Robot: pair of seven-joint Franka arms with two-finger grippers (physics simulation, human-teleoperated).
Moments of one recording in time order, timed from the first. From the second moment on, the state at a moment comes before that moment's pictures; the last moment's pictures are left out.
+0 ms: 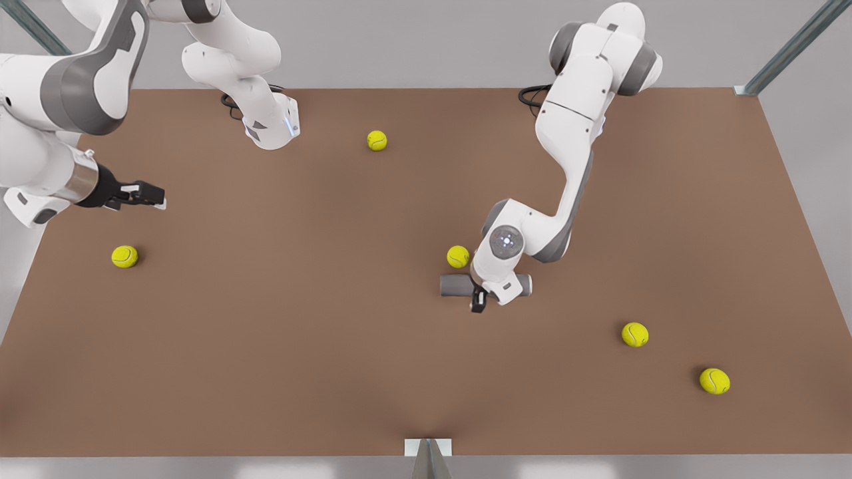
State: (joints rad) left arm -0.64 0.67 0.09 -1.60 -0.15 2.31 -1.91; right arm 0.26 0.18 -0.35 -1.28 0.07 1.24 -0.08
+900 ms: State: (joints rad) left arm -0.65 0.66 0.12 -1.70 -0.10 2.30 -2.21; right arm 0.27 0.19 -0.35 -1.28 0.08 1.24 -0.04
